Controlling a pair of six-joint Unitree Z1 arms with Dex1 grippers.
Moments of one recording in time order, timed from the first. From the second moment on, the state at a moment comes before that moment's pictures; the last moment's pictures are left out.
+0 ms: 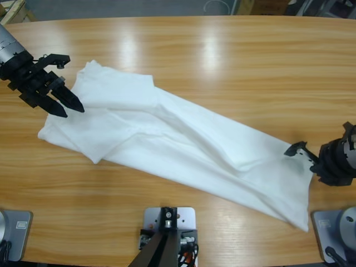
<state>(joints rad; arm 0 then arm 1) -0.27 1.95 -1.43 1.27 -0.56 0.03 0.61 1.44 -0.63 0.66 0.02 1.32</state>
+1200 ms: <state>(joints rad) -0.30 1.95 -1.42 1.26 -0.55 0.03 0.89 1.68 -0.73 0.36 0.19 1.17</state>
